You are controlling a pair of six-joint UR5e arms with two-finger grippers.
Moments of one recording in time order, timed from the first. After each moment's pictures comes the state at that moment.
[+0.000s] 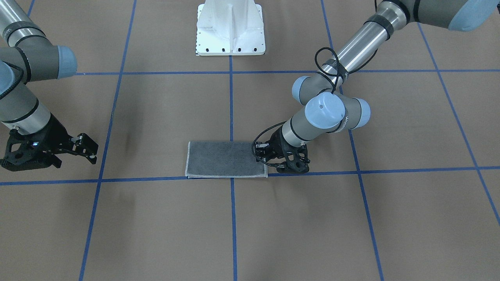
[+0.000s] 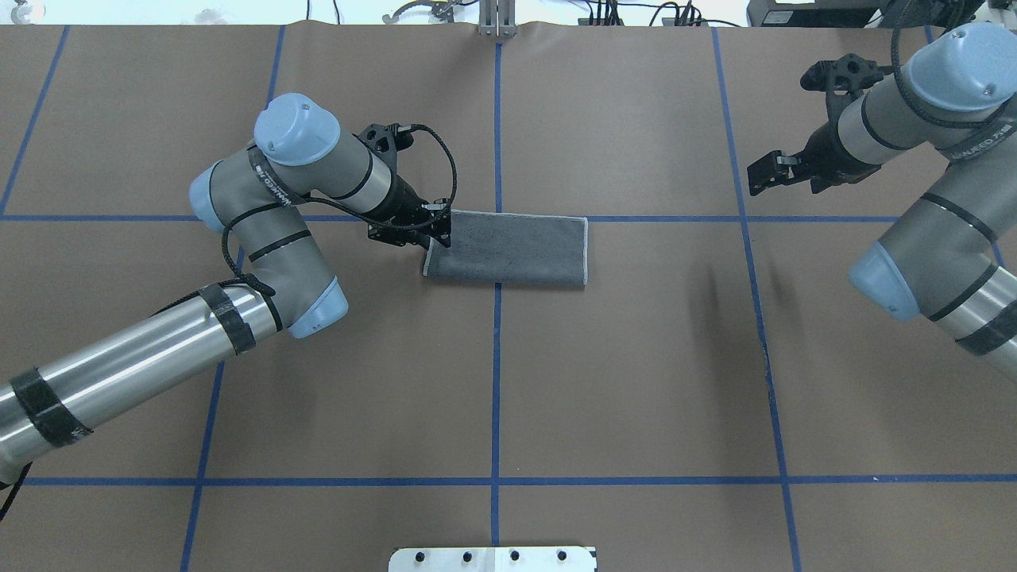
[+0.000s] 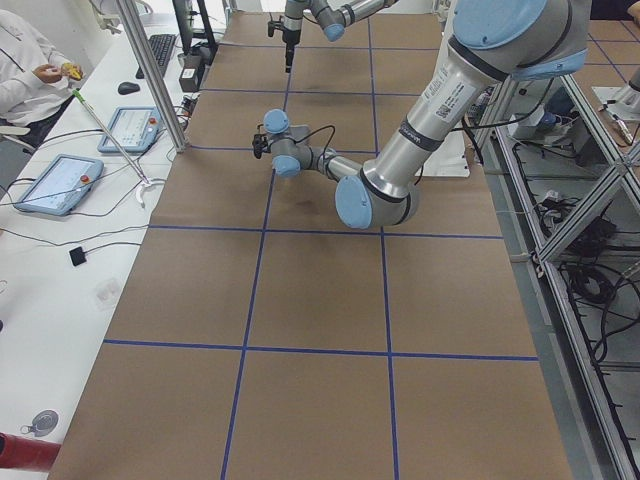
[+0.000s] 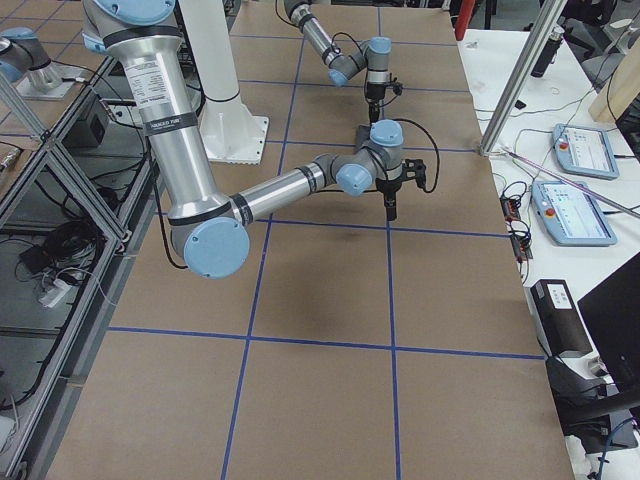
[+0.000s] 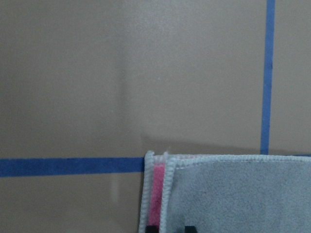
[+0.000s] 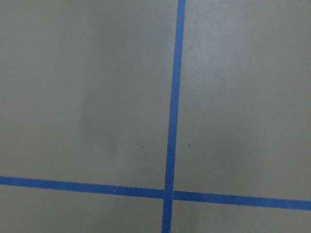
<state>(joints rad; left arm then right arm) -0.70 -2.34 -1.10 -2.39 -2.19 -1.34 0.97 -1.27 1.65 -1.24 2.08 0.82</state>
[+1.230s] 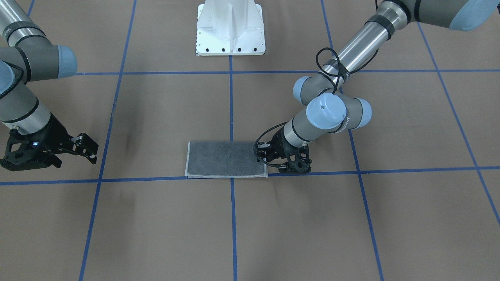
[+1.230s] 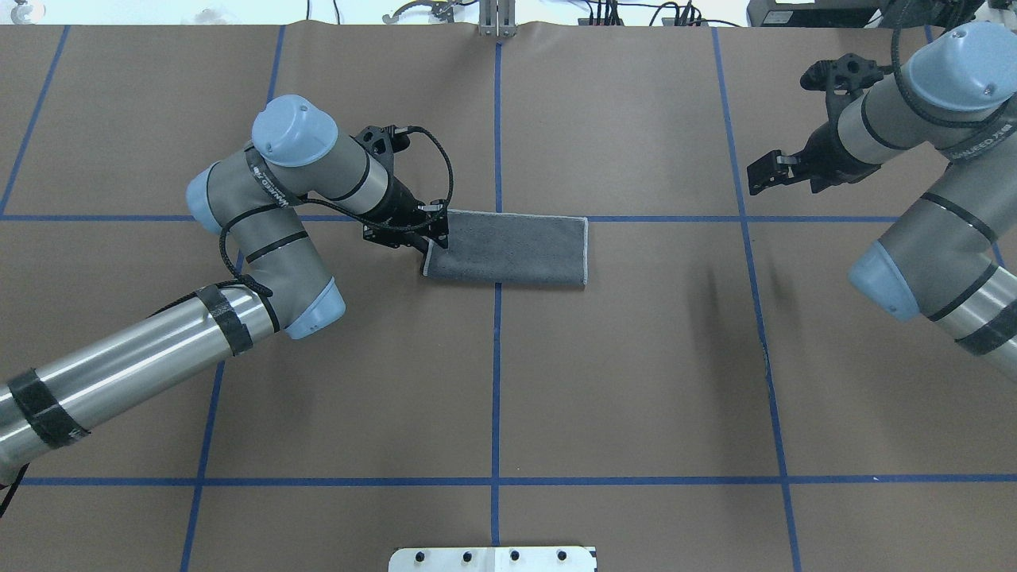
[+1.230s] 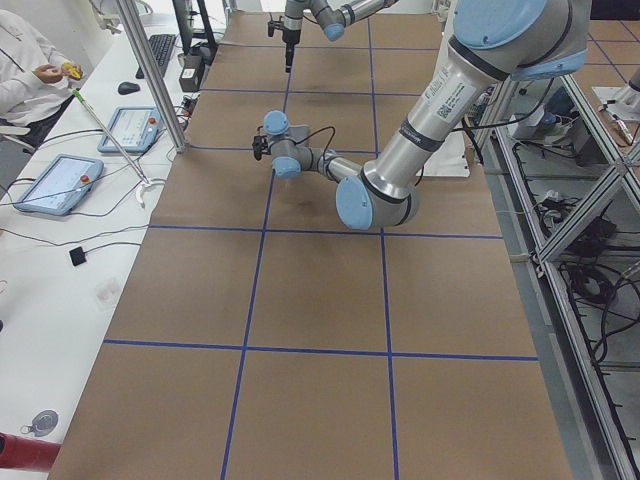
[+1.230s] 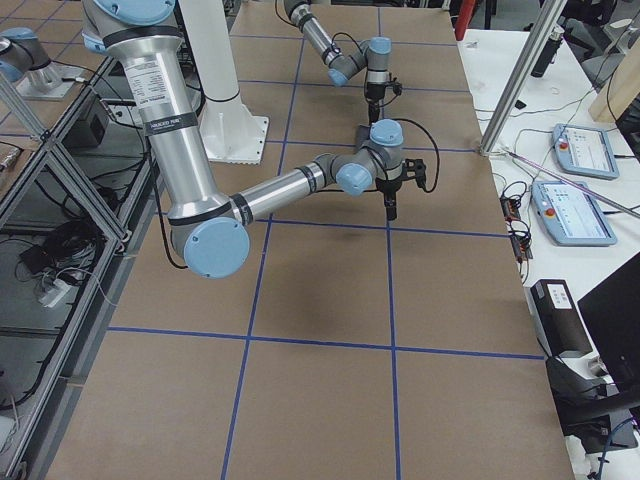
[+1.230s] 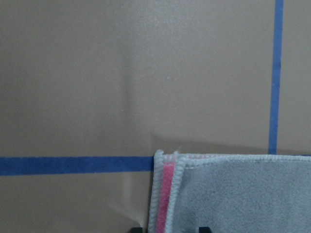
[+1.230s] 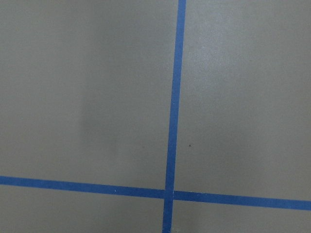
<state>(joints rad) -0.70 -2.33 -1.10 -2.38 -2.19 -1.34 0.97 -1.27 1.65 -1.24 2.08 0.82</state>
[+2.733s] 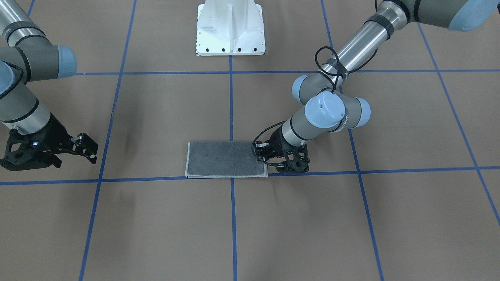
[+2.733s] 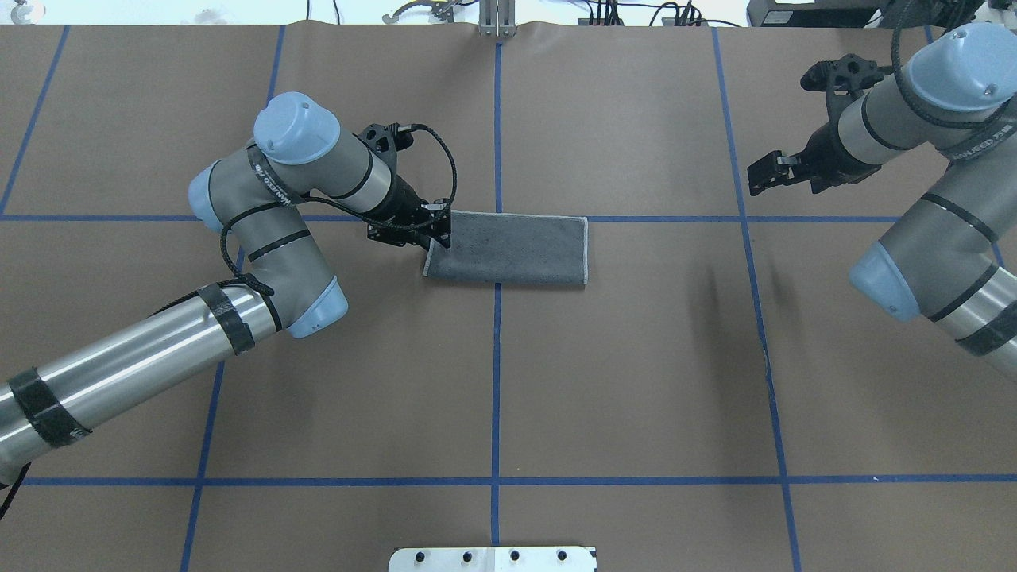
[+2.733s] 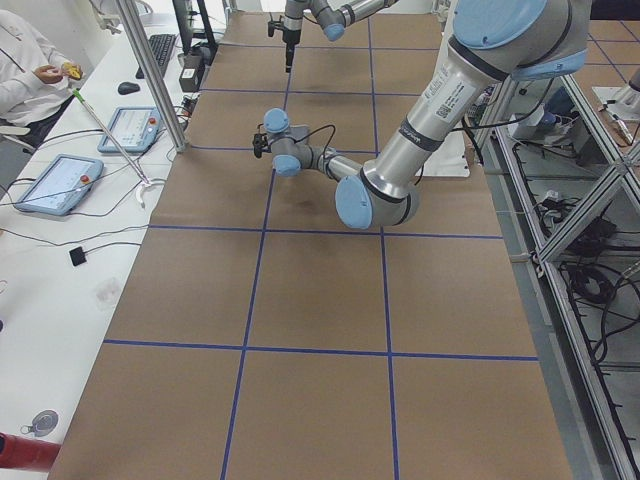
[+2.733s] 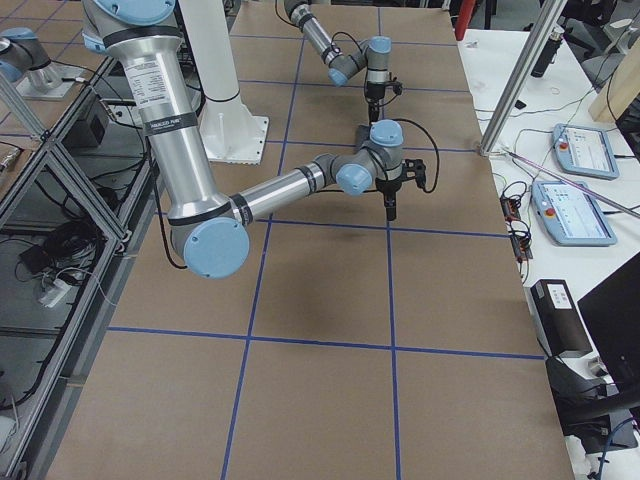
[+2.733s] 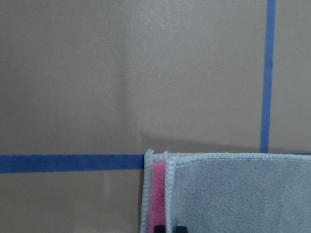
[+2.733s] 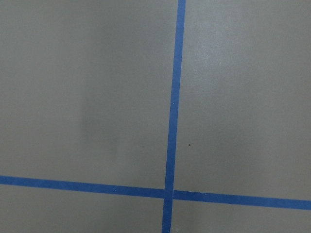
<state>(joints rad) -0.70 -2.34 -1.12 -2.38 -2.20 -1.34 0.97 -1.27 1.66 -1.24 2.08 0.82</state>
